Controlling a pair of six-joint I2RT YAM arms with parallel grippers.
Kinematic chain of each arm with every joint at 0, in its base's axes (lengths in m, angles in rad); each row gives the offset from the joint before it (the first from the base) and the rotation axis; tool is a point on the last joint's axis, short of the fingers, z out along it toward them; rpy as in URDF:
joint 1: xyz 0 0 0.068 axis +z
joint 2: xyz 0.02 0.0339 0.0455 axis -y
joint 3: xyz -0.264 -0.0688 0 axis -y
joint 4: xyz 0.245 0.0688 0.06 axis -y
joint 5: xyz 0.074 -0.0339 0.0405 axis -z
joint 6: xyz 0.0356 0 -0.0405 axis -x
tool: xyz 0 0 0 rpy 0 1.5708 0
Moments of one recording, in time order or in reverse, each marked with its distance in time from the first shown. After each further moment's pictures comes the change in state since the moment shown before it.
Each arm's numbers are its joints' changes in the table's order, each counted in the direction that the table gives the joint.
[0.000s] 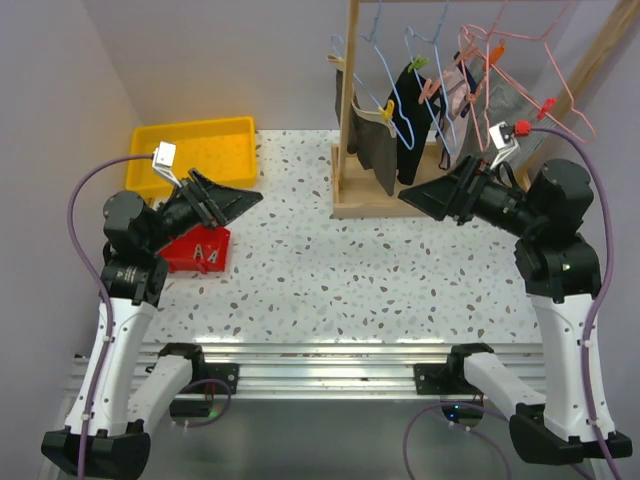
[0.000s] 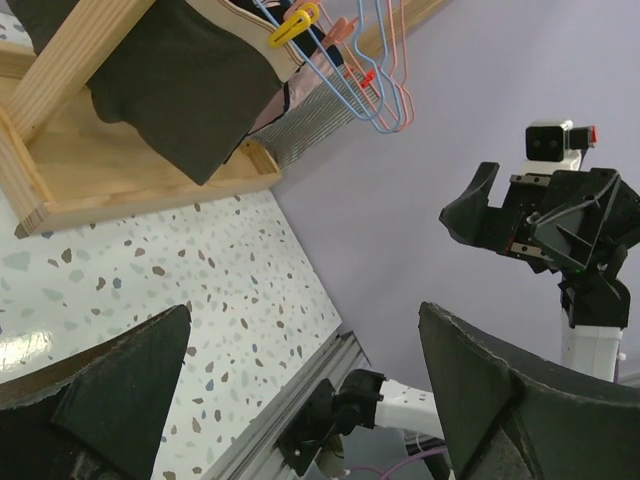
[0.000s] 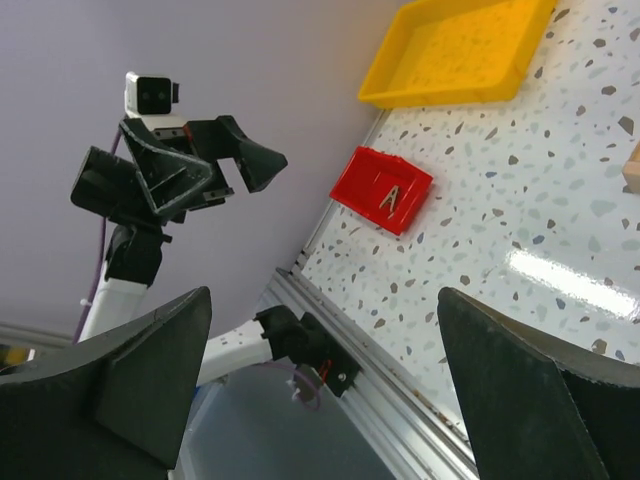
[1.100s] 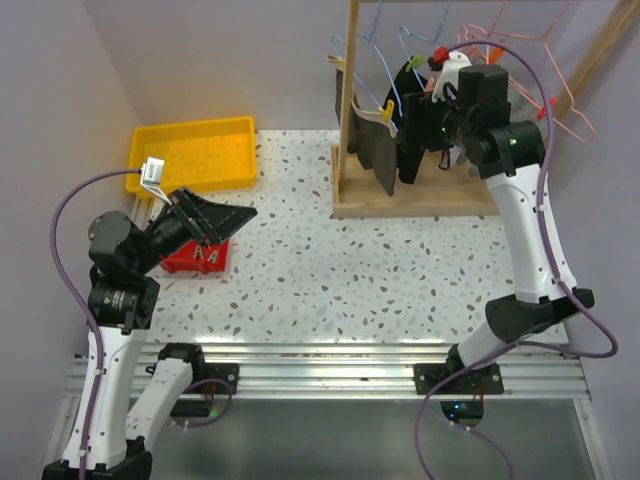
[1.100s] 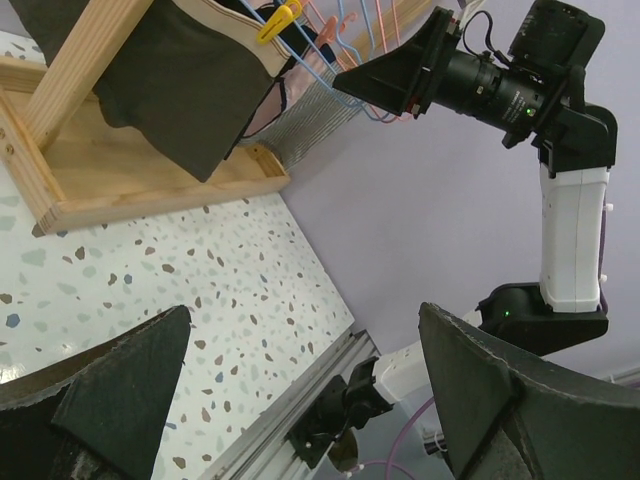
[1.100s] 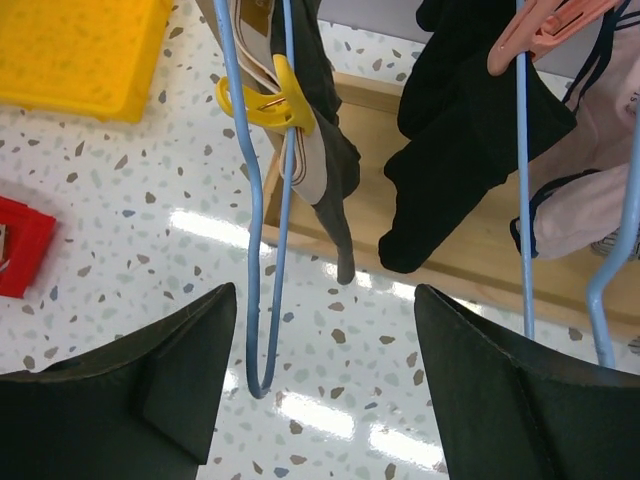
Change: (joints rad) left arm 0.000 0.136 0.010 -0.126 -0.029 -0.058; right arm 0.186 -0.661 0.686 -0.394 0.731 0.655
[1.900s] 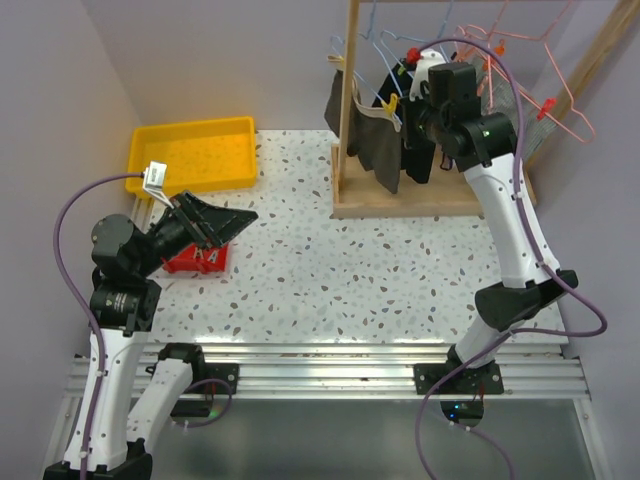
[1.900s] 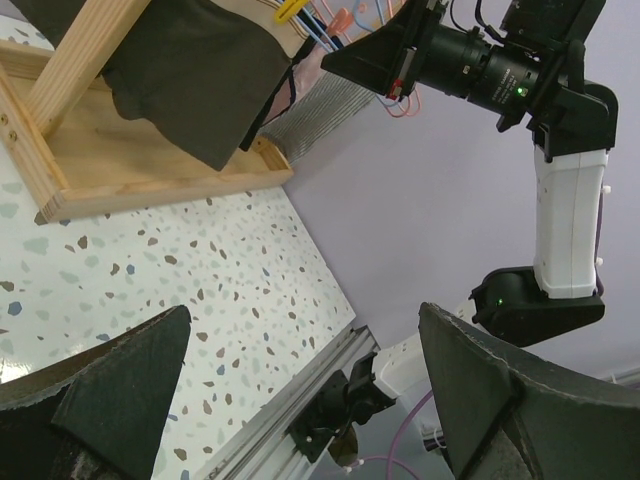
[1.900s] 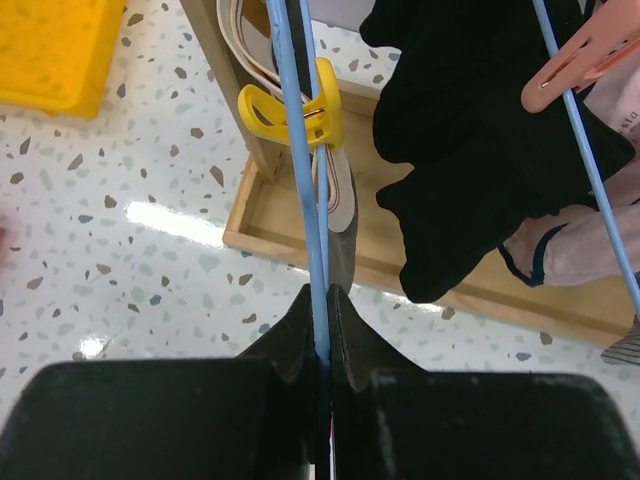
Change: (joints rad) left arm 0.000 0.018 -0.031 -0.007 -0.002 0.000; right arm 0.091 -0.098 0.066 -0.003 0.142 0.040
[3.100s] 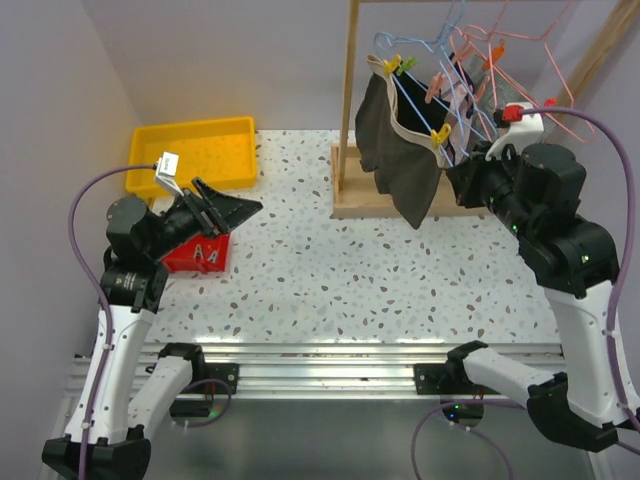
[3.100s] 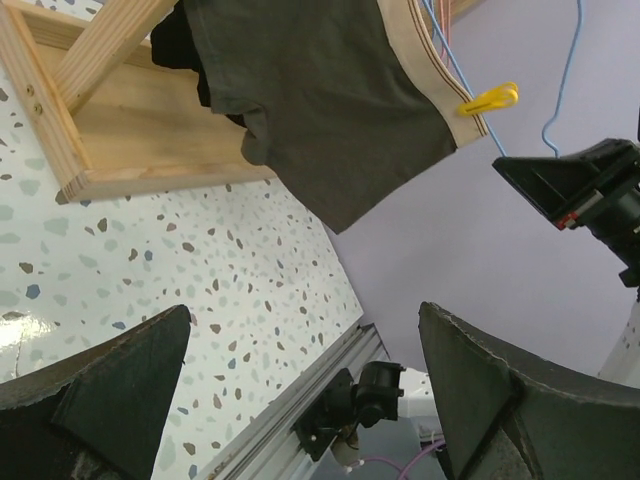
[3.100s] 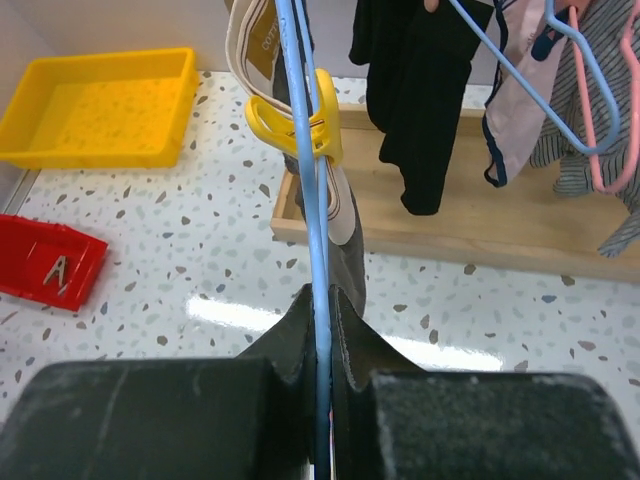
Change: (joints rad) left arm 0.000 -0.097 -0.011 0.020 -0.008 -0.007; right arm 0.000 0.604 -0.451 0.096 0.031 -0.171
